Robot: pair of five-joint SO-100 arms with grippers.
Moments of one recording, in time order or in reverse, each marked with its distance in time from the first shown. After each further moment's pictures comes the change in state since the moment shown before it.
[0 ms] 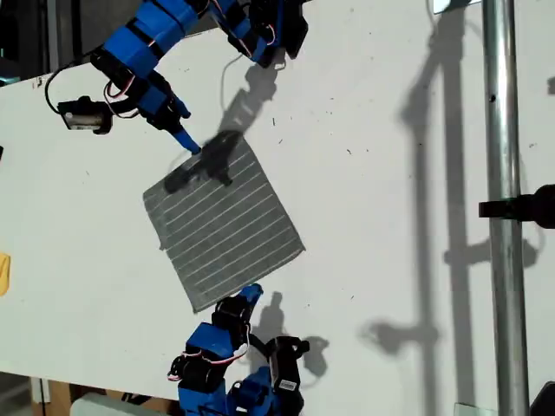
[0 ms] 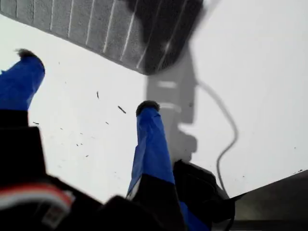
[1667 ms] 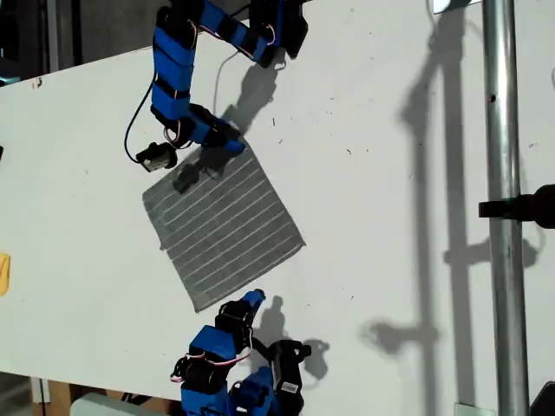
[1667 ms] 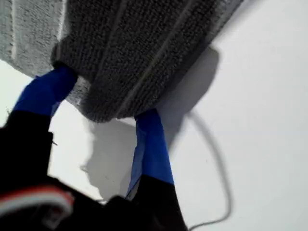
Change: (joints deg) arm 0 0.2 2.7 5.1 0.5 -0.3; arm 1 -0.1 -19.7 32.3 -39.6 -13.9
